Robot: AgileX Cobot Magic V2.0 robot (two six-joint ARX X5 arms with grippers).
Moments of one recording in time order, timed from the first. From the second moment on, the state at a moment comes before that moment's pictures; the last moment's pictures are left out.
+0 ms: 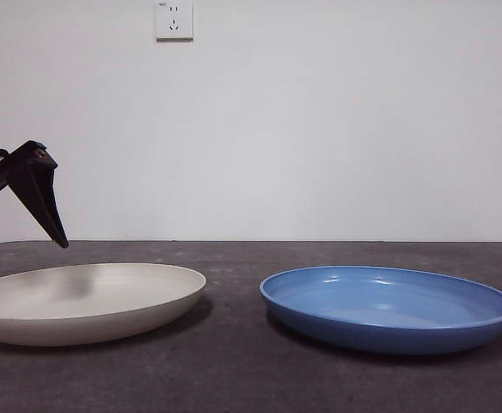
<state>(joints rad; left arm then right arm) 0.06 1.77 1.12 -0.76 0.63 -0.08 0.19 0.64 0.94 -0.73 -0.68 0.17</state>
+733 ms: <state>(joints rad) 0.06 1.78 1.12 -0.76 0.54 -0.06 0.19 0.64 0.94 -0.73 -0.65 0.17</state>
